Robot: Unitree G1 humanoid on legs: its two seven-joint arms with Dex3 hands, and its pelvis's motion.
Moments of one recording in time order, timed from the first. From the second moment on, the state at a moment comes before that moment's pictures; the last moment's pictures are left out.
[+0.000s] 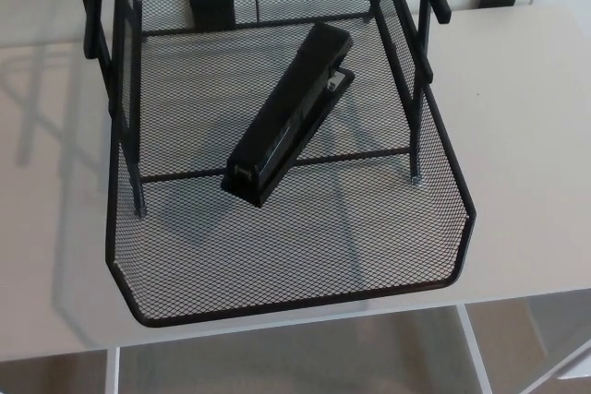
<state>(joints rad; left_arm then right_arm) -0.04 0.61 0.44 1.27 -0.24 -0.07 -0.31 -0.13 -0.75 -0.86 0.13 -0.54 0.17 0.80</state>
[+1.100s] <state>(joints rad) 0.00 0.61 0.41 1.28 -0.24 -0.07 -0.31 0.06 -0.40 -1.02 0.94 -0.27 -0.01 0.47</state>
